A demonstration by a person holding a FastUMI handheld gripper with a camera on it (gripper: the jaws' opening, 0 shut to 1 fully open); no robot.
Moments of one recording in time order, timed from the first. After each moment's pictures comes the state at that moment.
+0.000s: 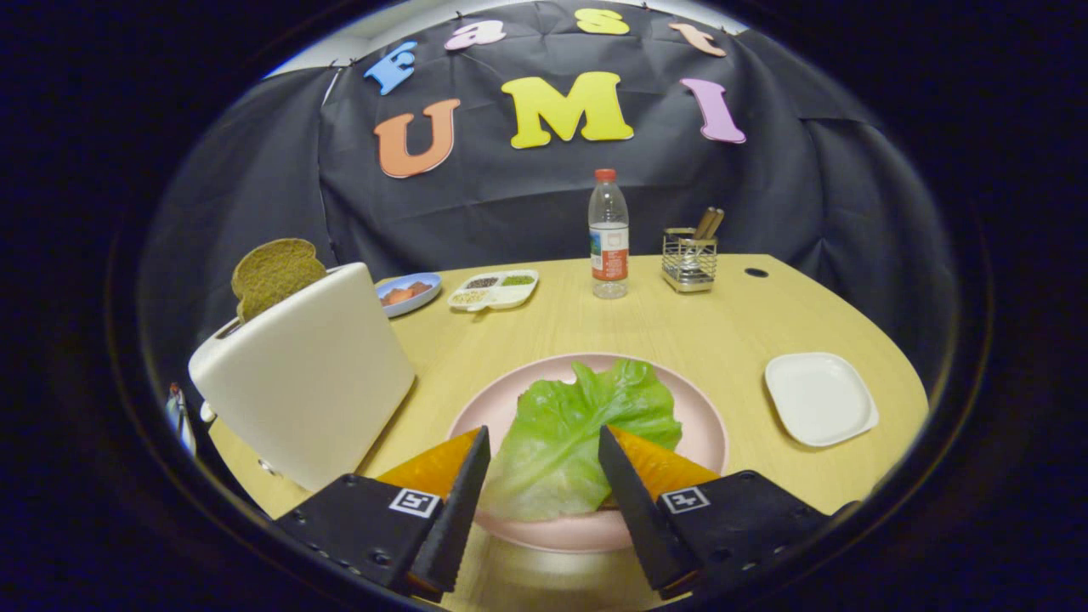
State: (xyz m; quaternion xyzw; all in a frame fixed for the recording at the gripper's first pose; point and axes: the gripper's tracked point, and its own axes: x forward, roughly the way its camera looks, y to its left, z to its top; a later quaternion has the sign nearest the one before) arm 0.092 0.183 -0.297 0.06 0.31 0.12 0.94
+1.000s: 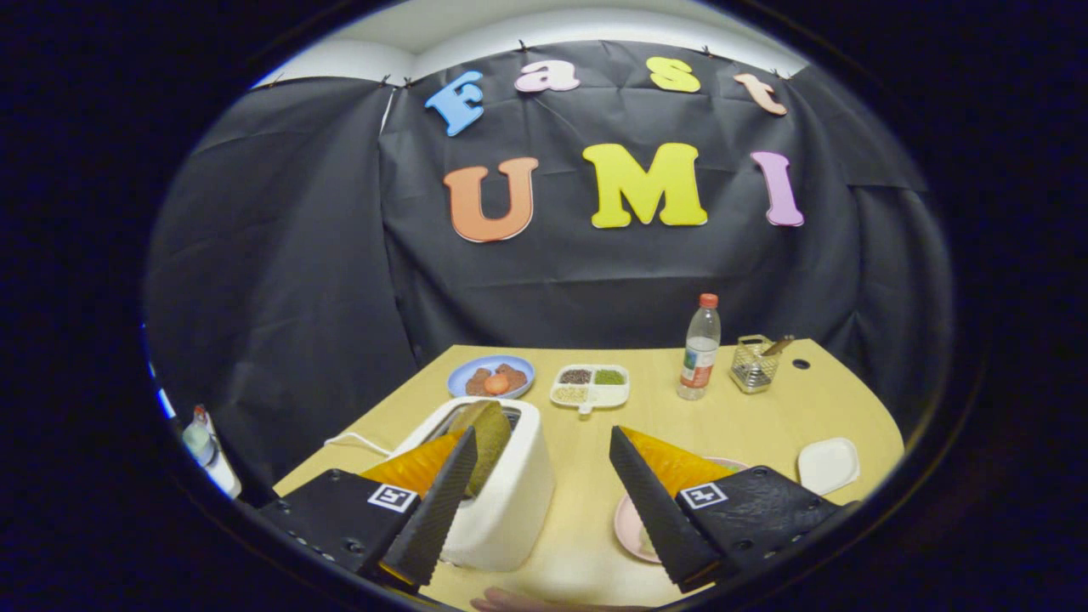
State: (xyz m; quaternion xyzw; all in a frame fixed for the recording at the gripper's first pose) arm 0.088 0.331 -0.132 0.04 0.23 0.16 0.96
